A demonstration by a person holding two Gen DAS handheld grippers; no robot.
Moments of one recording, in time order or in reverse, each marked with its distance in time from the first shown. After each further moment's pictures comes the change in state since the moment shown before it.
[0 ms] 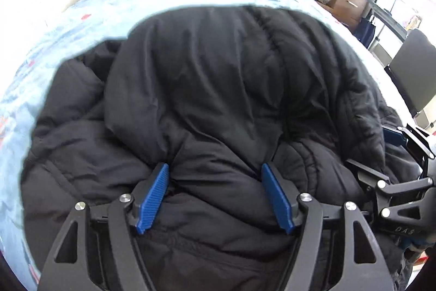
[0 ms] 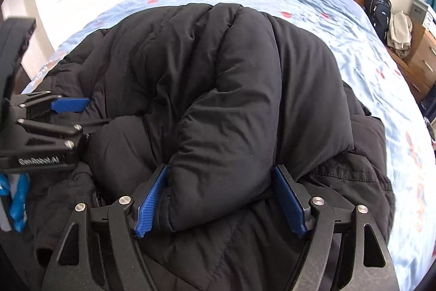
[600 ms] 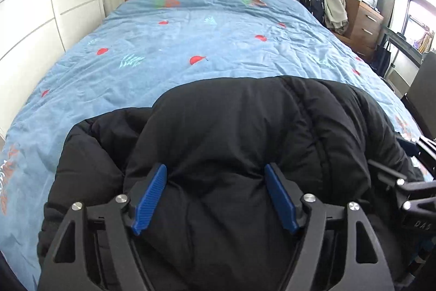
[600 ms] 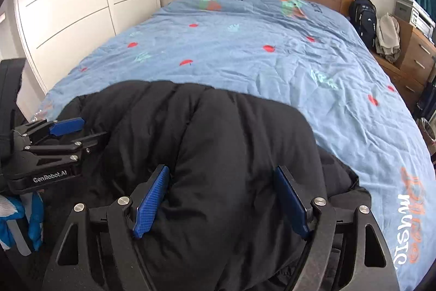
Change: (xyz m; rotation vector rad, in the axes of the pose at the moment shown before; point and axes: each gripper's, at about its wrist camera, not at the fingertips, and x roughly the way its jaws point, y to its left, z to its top) left arm 0.022 0.027 0.055 -0.040 -0.183 0.108; right arm 0.030 -0.034 0.057 0.080 -0.134 -0.005
